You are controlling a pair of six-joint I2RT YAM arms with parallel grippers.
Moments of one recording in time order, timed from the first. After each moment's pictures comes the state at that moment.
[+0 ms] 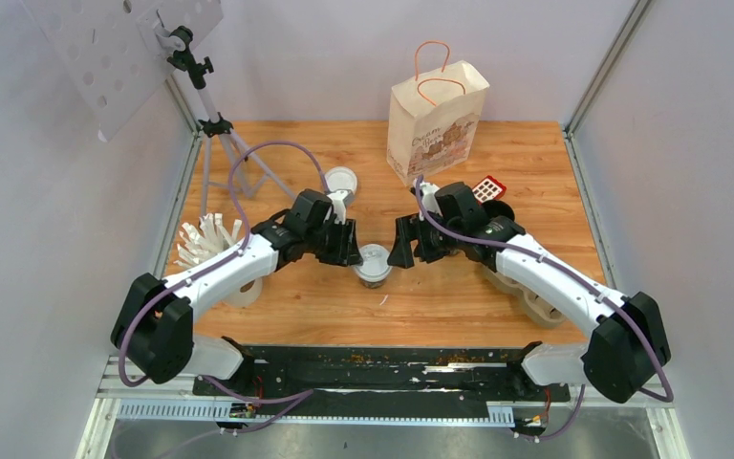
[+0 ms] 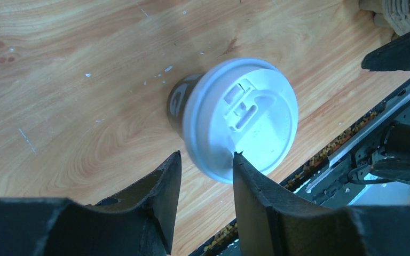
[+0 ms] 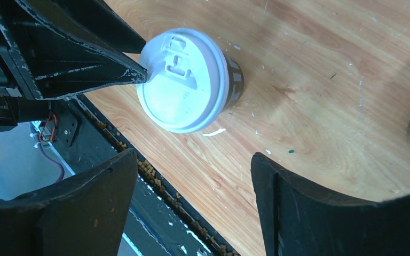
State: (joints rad) left arm -0.63 1.37 0.90 -0.36 0.28 -0.43; right arm 0.62 1.31 0.99 -0.45 -0.37 0.34
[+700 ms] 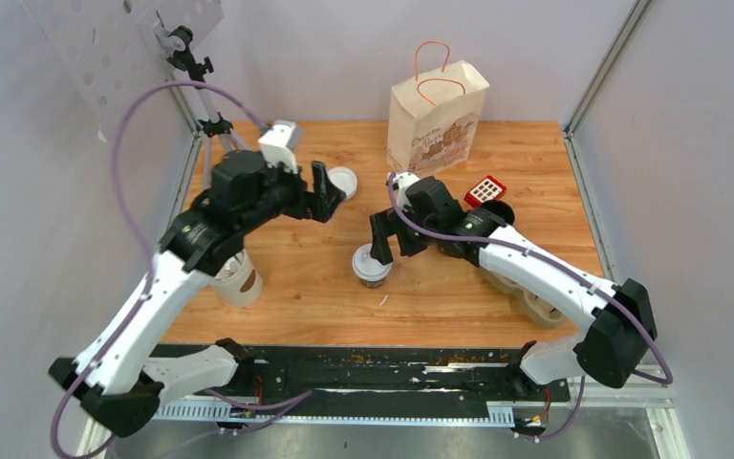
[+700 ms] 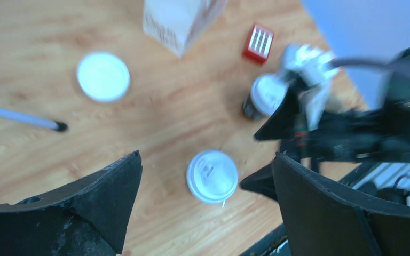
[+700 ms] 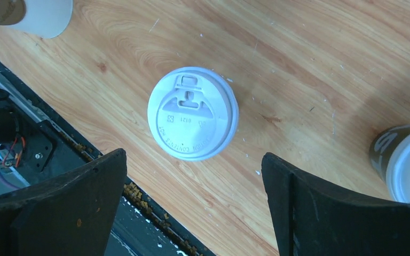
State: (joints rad) left arm -0.61 1.12 1.30 -0.61 0.06 -0.33; right arm 0.76 1.37 1.15 -0.52 -0.13 0.31
